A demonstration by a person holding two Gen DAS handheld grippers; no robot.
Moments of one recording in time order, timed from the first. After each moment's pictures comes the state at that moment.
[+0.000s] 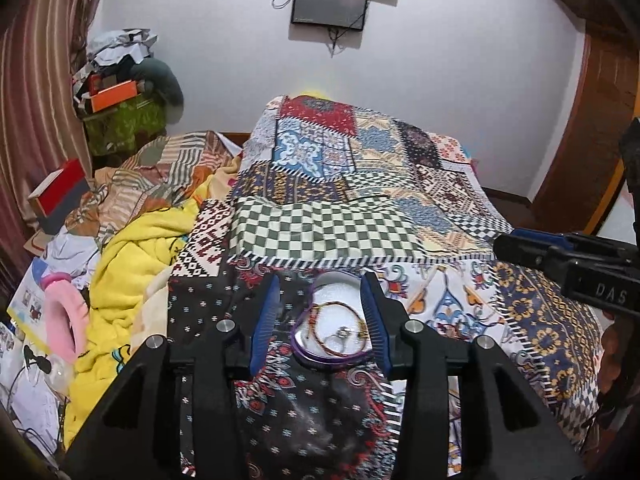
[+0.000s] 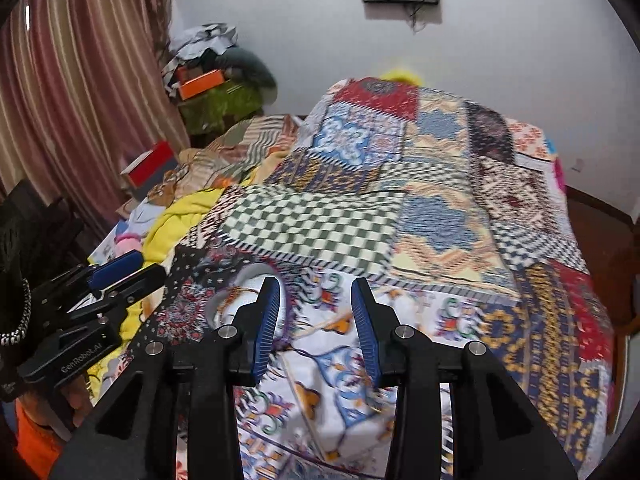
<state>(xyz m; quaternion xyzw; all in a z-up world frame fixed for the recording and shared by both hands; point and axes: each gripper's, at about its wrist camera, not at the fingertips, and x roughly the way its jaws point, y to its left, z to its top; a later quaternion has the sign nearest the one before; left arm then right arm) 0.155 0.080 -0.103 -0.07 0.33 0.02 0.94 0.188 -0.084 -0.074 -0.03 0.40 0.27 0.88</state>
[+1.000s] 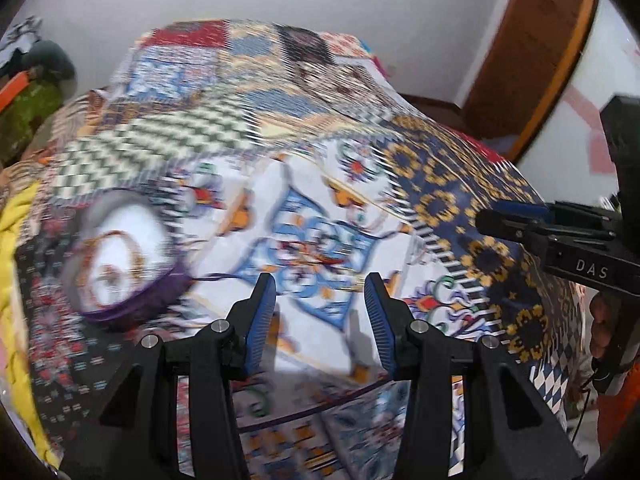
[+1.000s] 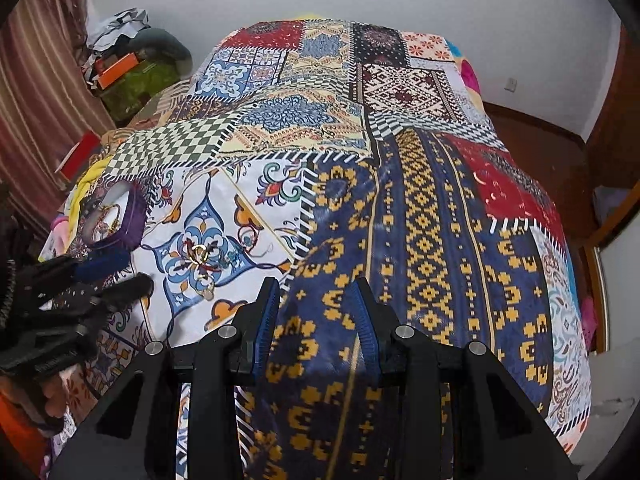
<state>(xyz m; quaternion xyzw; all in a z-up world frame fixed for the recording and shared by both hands) 0.193 -0.063 -0.188 -0.02 0.46 -0.15 0.88 0.180 -0.221 -0.150 0.00 0.48 0.17 0.86</state>
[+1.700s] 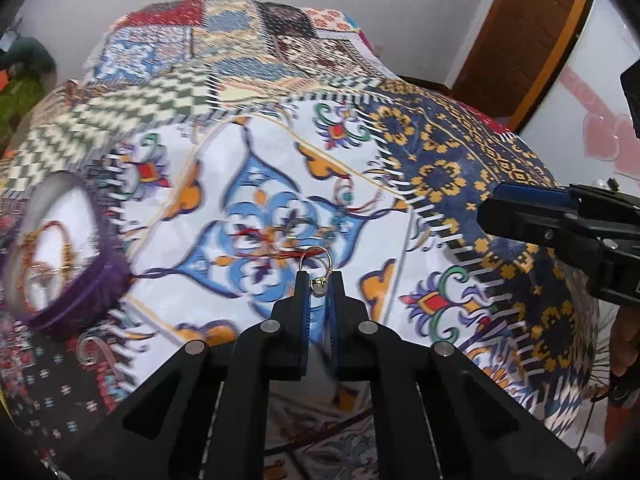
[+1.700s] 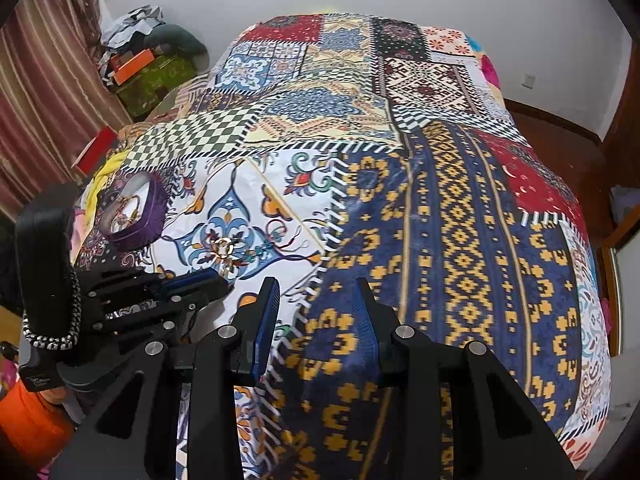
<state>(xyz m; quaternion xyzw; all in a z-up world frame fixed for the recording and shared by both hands) 0.205 -0.076 -0.217 -0.01 0.47 -0.15 0.87 0.177 -0.204 -0.154 0.00 0.49 0.20 0.85</state>
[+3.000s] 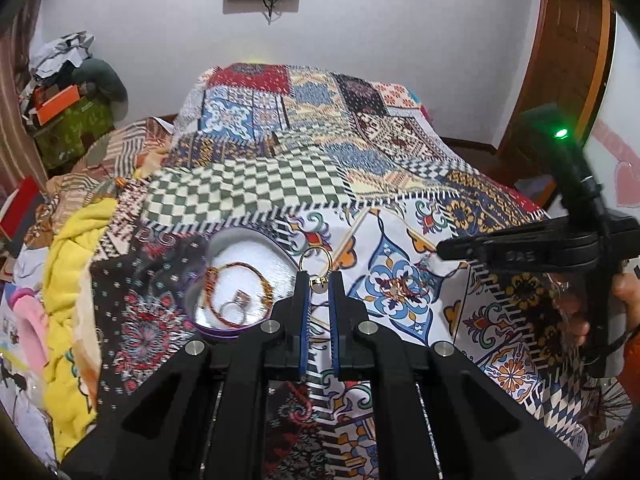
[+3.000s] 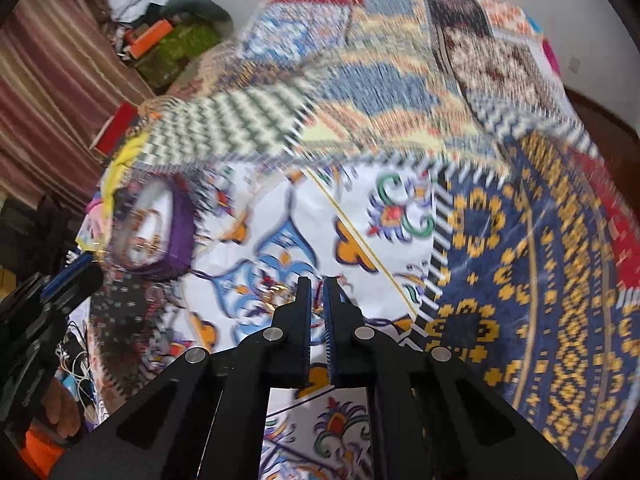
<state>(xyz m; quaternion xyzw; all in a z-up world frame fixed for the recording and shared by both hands) 0.169 0.012 -0.141 -0.02 0.38 -0.06 0.92 0.232 -0.142 -0.157 0.01 0.54 0.25 0.81</state>
